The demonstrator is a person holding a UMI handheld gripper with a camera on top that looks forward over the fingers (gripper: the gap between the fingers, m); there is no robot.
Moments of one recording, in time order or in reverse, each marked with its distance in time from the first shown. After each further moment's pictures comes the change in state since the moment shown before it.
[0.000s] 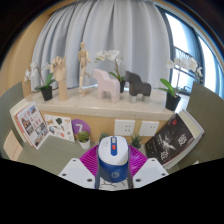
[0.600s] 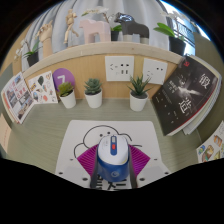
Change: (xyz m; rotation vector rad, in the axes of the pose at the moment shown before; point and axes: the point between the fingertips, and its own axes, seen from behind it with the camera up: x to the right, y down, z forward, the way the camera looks) arm 0.017 0.191 0.084 -0.266 -0.008 0.069
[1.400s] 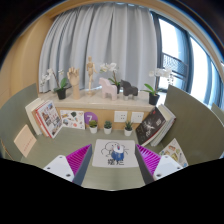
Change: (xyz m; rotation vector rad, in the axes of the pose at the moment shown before) arm -0.054 -0.065 -0.325 0.269 0.062 -0.044
